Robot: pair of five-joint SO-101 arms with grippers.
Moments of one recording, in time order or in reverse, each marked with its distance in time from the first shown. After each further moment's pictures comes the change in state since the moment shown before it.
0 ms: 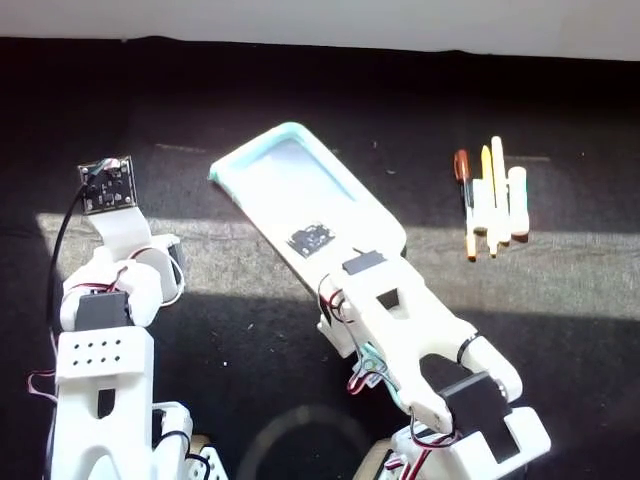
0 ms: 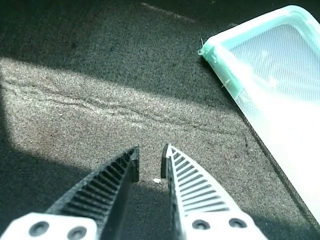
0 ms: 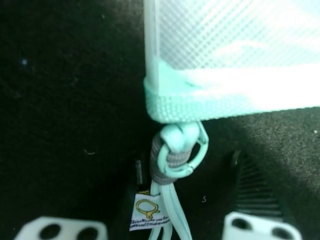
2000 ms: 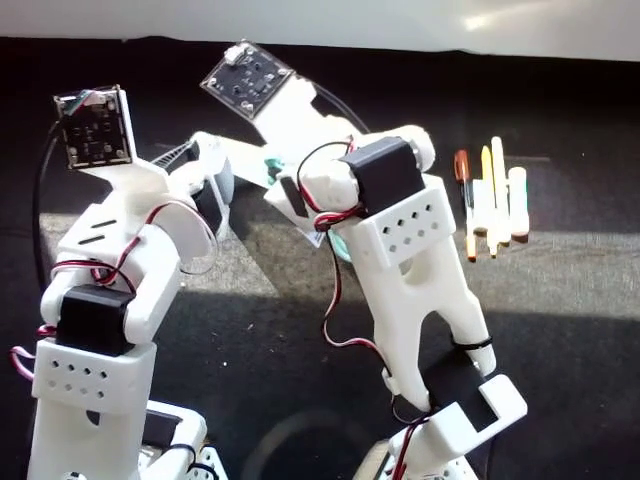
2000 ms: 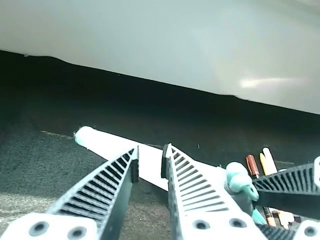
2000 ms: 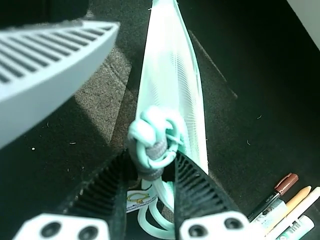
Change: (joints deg) left arm 19.4 0.8 -33.0 7.8 12.6; right arm -5.0 7.6 -85.9 41.0 9.6
